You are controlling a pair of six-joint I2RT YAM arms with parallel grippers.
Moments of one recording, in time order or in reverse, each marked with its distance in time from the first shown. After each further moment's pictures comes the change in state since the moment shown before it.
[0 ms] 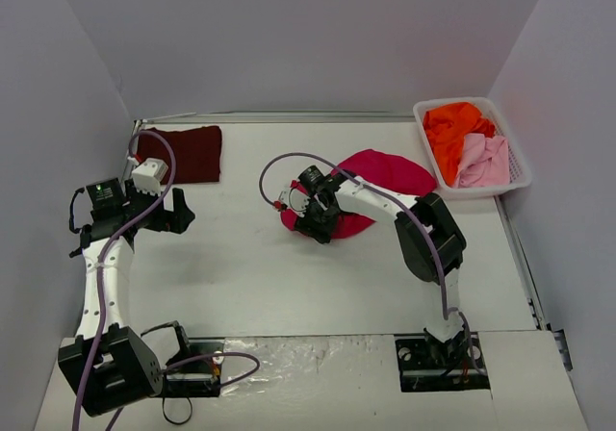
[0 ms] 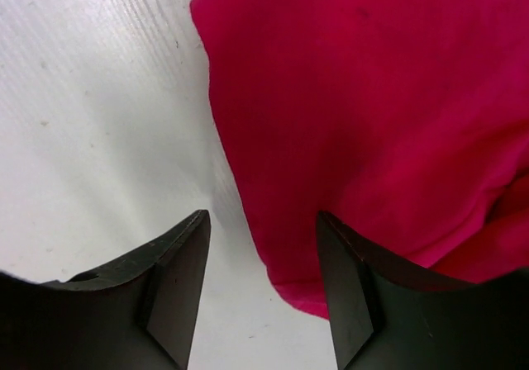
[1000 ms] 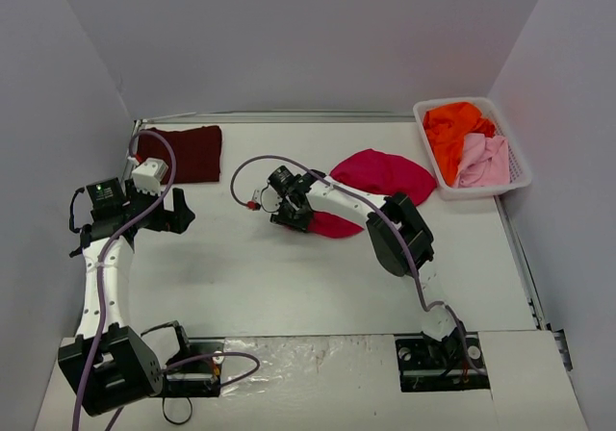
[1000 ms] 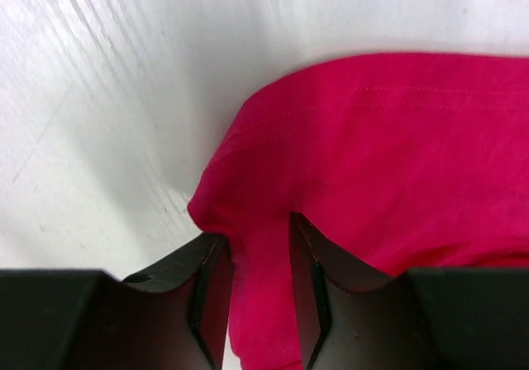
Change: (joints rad) left arm 0.000 0.001 0.000 0.001 0.000 0.003; right arm 0.098 0.212 0.270 -0.004 0.113 0.005
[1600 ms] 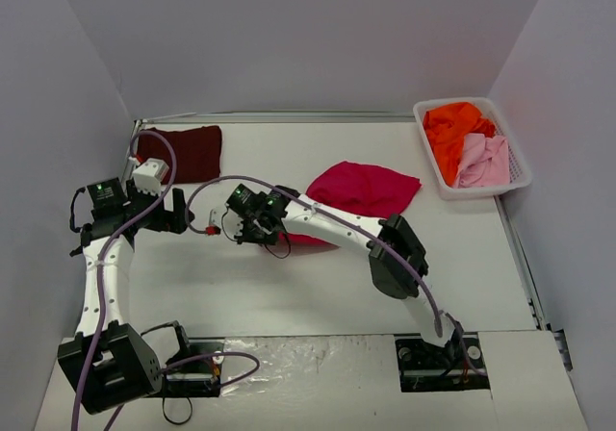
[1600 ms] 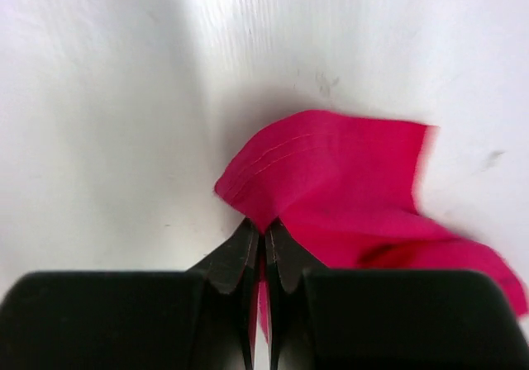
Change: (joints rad) left arm 0.000 0.011 0.000 -0.001 0.000 0.001; right arm 0.212 -0.024 0.125 -0.091 0.052 0.031
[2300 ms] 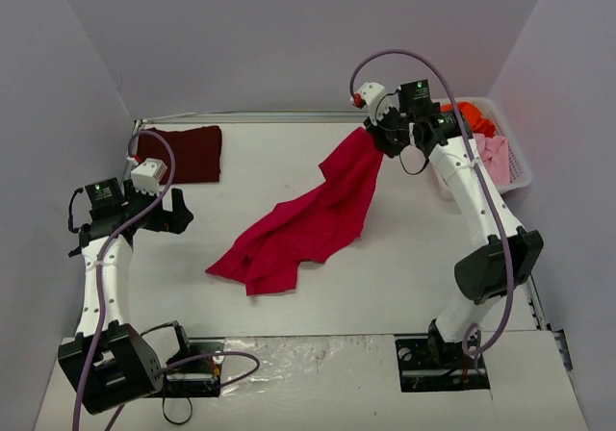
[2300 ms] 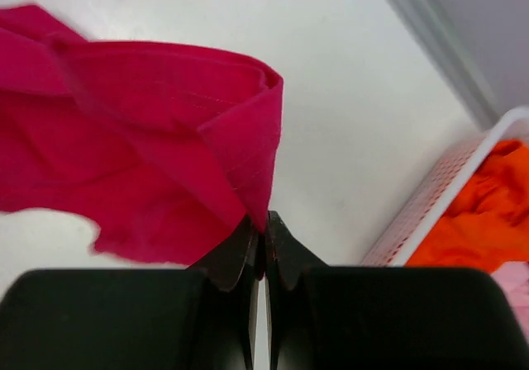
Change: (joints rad) left arm 0.011 0.000 0.004 -0.007 -0.006 0.013; right arm -0.689 -0.508 0.018 -0.067 -0.240 -0.019
